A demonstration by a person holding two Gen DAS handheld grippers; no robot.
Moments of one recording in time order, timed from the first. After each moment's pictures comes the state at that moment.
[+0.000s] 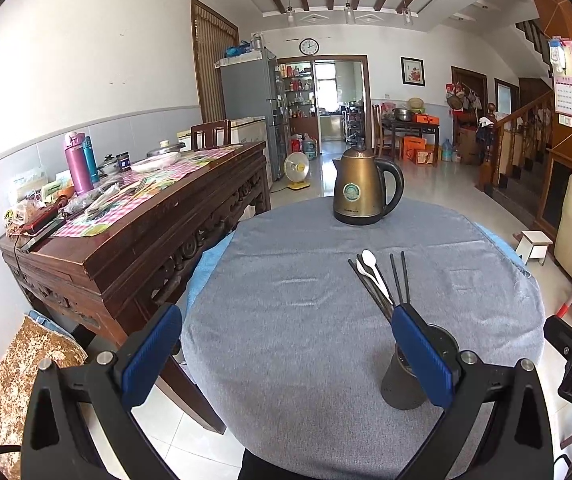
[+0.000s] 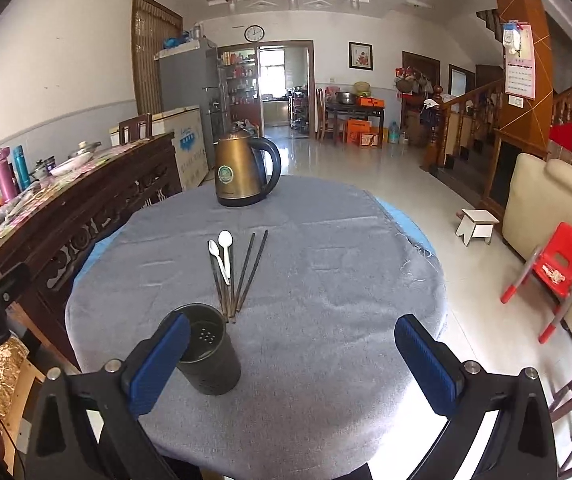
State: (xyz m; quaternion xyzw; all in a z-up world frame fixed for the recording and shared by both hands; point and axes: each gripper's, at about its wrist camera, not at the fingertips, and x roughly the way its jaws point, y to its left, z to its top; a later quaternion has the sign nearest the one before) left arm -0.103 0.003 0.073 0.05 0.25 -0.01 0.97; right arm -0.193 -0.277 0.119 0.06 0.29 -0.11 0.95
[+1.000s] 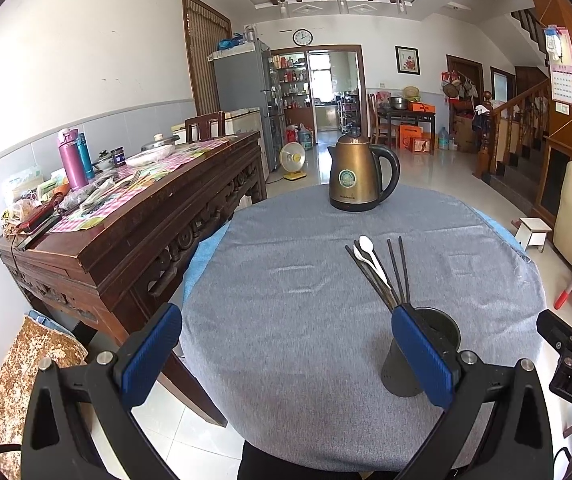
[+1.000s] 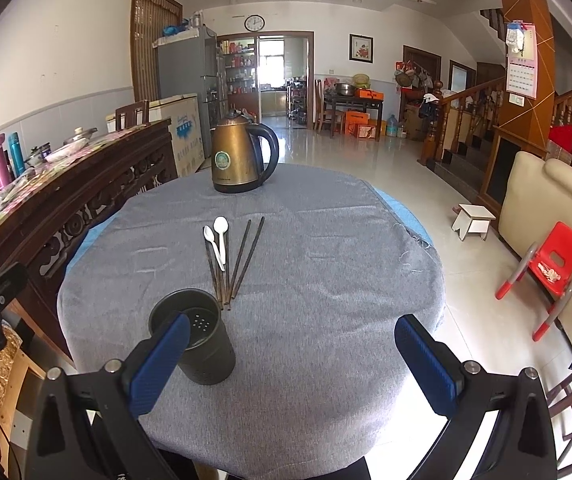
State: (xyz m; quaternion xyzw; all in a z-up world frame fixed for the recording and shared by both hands) left arm -0.102 -0.003 0.061 0.06 0.27 -0.02 0.96; right arm -0.184 -0.276 0.105 0.05 0.31 -0.11 0.94
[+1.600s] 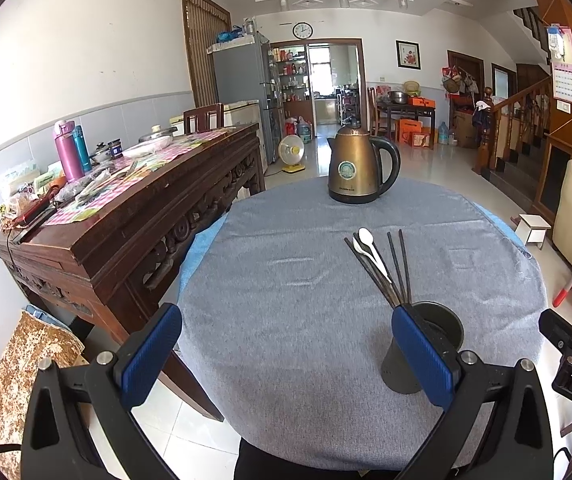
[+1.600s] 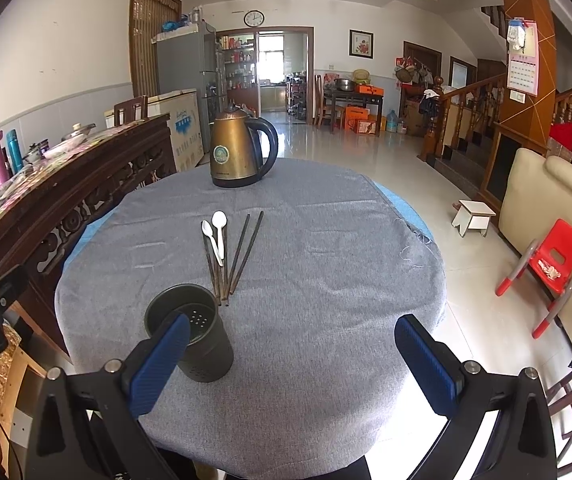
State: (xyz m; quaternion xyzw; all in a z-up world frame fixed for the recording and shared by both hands) left arm -0.090 -0.002 0.050 0.05 0.28 -0.02 0.96; right arm -0.179 -0.279 0.099 0.05 0.32 -0.11 0.94
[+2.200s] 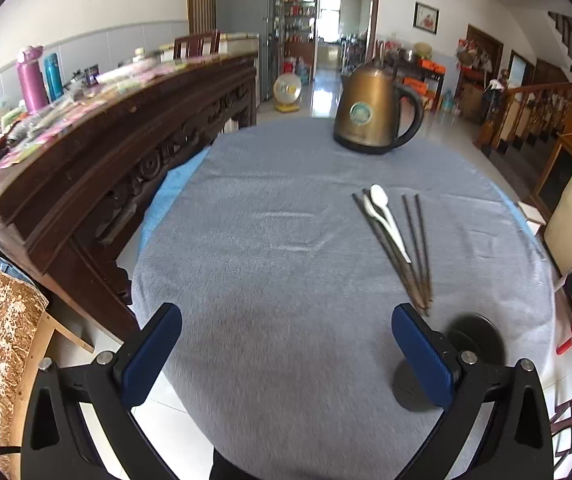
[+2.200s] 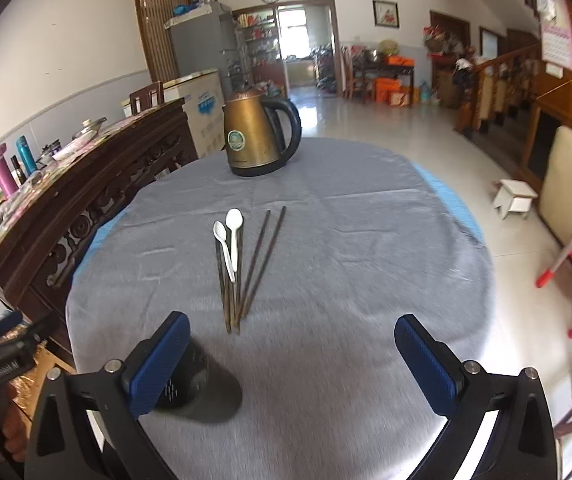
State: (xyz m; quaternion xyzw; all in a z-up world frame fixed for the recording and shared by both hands) left arm 0.026 0.012 -0.011 0.00 0.41 -0.03 0.91; right arm -0.072 -0.325 0.085 0.10 0.37 -0.04 0.92
